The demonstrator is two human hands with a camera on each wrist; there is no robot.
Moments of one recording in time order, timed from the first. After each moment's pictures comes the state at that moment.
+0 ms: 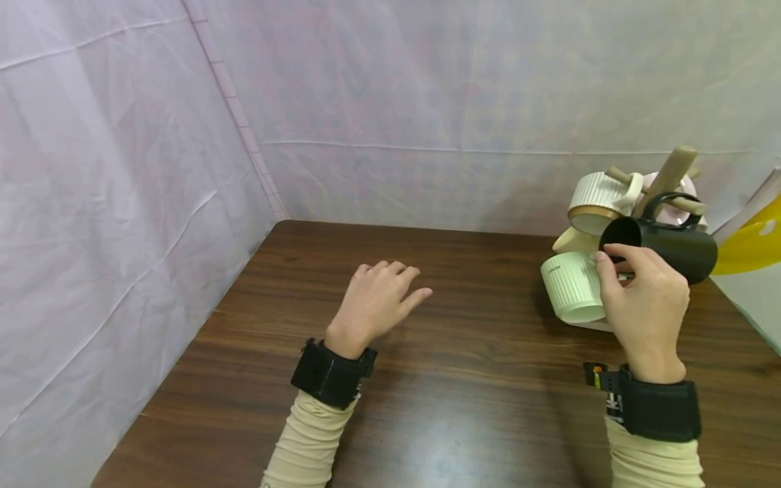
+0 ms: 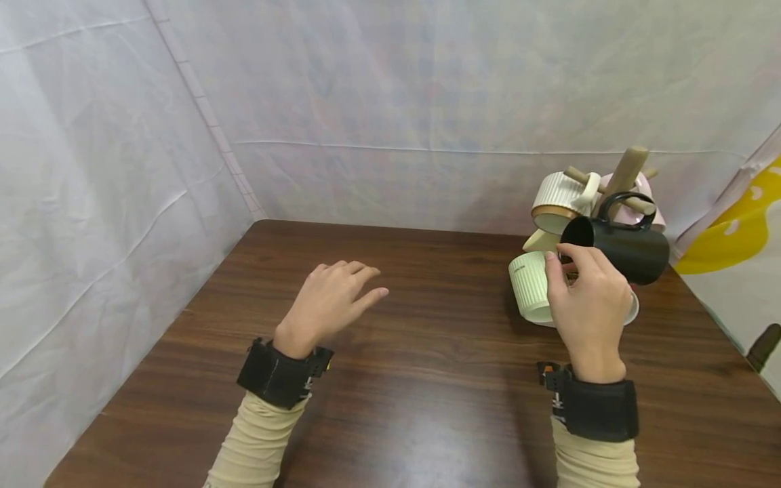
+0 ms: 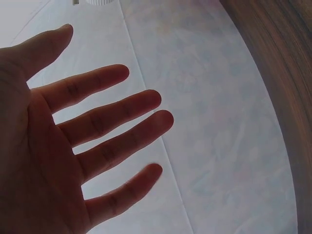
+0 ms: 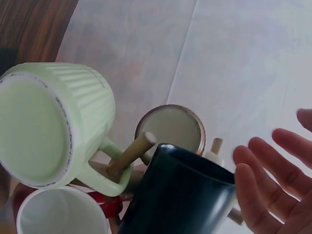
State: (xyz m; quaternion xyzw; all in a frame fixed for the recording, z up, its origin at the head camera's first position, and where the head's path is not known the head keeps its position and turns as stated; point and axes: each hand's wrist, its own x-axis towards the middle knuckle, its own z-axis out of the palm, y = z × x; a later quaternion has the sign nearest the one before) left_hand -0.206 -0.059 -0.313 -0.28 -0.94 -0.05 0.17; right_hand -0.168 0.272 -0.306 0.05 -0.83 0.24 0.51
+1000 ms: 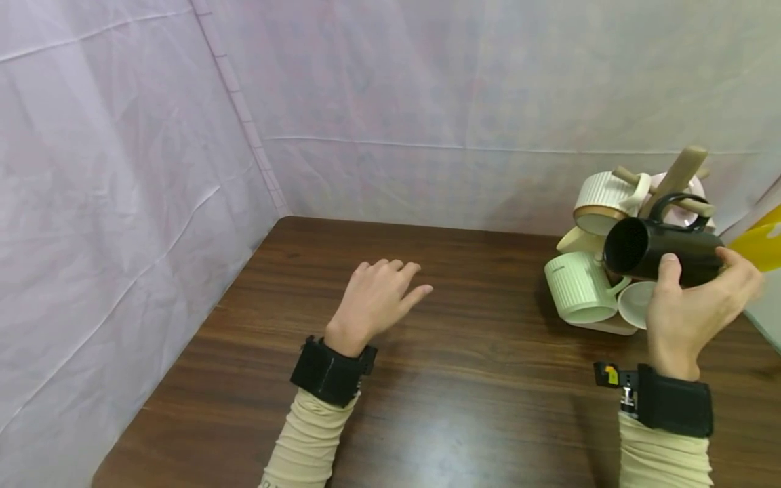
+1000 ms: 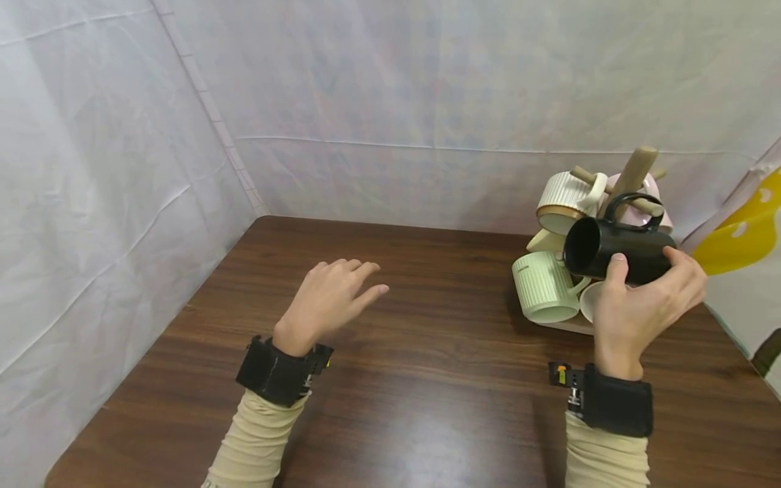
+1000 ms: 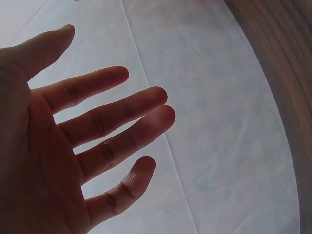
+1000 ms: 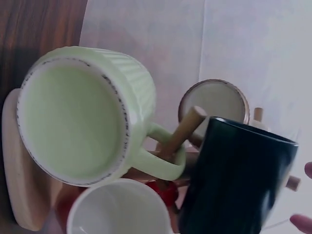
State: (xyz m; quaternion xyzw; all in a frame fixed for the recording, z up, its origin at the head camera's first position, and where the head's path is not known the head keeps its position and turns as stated) left_hand -0.207 -0.062 -0.311 -0.28 -0.94 -0.05 0.16; right_hand -0.177 0.302 -0.317 -0.20 -0.72 0.38 0.54
